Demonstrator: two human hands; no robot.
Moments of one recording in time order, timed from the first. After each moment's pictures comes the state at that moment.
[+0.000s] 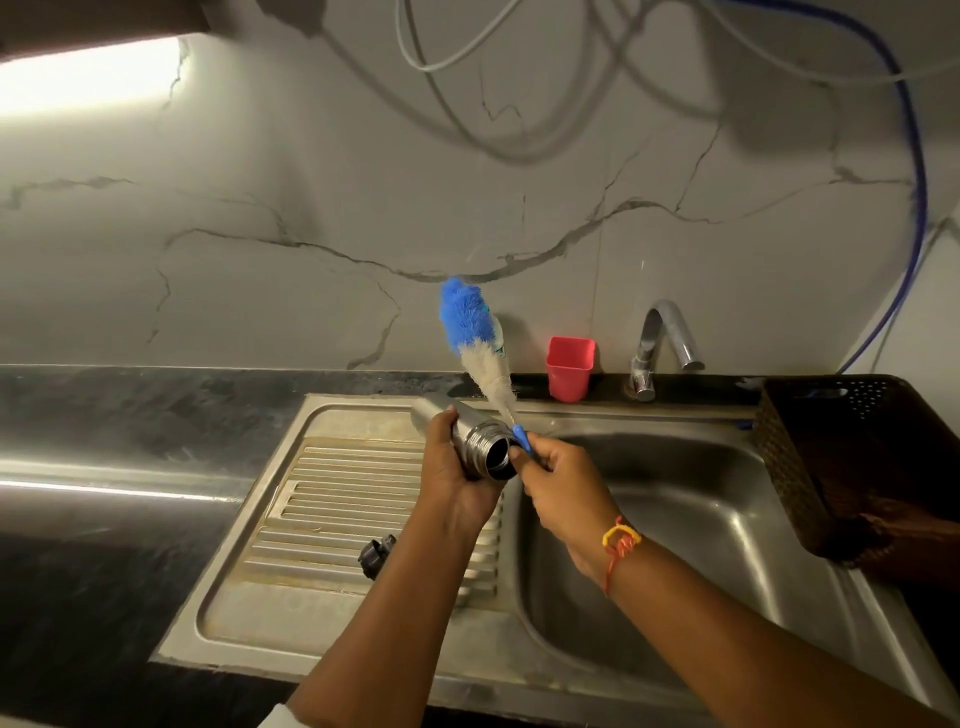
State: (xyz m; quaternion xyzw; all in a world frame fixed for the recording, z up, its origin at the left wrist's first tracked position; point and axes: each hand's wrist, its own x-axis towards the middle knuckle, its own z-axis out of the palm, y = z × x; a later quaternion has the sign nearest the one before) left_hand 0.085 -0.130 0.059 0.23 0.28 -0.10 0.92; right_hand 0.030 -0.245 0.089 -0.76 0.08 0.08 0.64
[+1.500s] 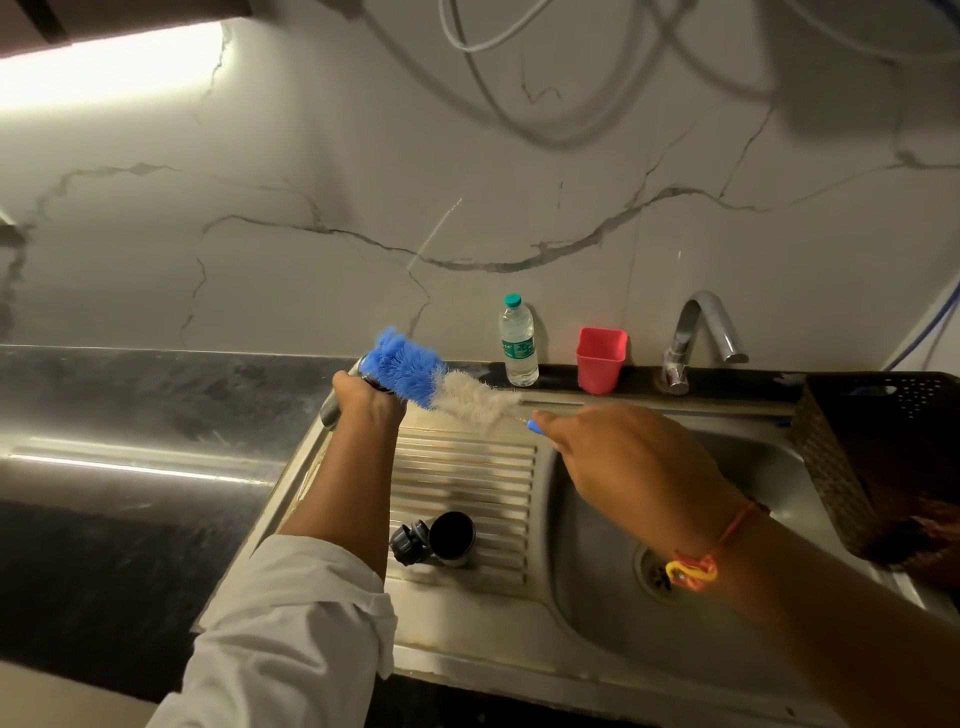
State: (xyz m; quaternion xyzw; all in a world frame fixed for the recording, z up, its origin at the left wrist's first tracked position) left_hand 0.173 0.006 0.091 0.13 0.43 0.13 0.89; right_hand 0.033 -0.261 0.153 -0.98 -0.19 0.01 0.04
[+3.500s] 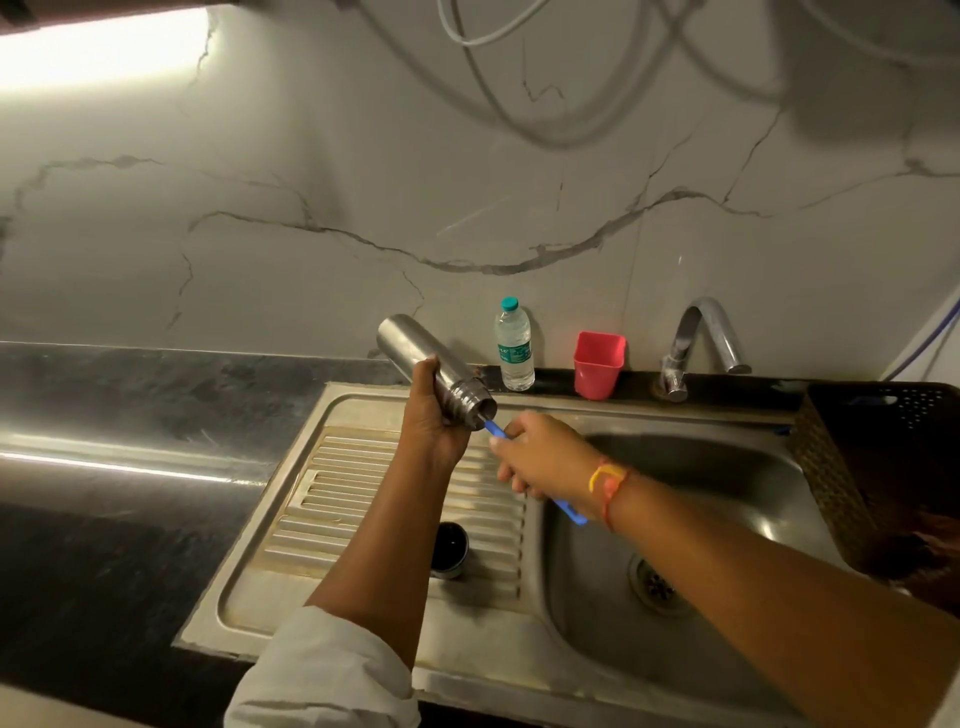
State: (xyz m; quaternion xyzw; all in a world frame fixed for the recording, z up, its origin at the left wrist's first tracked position) left_hand 0.156 -0.064 0.053 0.31 0.21 -0.01 0.93; right_hand 0.079 -0.218 0.104 -0.85 0.01 0.22 0.48
